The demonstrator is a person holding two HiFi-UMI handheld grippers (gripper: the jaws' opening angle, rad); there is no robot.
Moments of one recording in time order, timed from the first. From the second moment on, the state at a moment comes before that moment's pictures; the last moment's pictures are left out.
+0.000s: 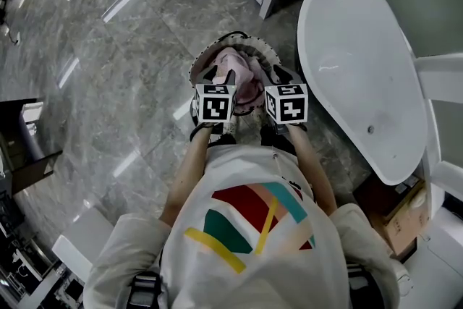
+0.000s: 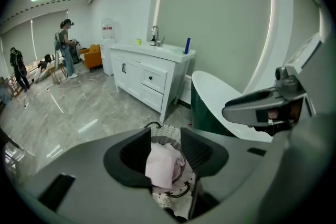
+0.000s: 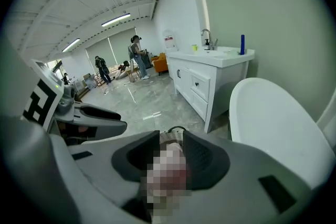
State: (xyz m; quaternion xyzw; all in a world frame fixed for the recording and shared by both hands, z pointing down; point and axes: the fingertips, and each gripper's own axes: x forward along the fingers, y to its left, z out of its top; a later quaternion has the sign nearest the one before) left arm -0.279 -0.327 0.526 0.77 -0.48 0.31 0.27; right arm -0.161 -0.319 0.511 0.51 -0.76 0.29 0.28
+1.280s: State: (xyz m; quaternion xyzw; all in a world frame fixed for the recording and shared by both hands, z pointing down) left arm -0.266 -0.363 0.341 0.80 -0.55 0.17 0.16; right arm -0.153 -0.345 0.327 0.57 -0.79 0.13 0.17
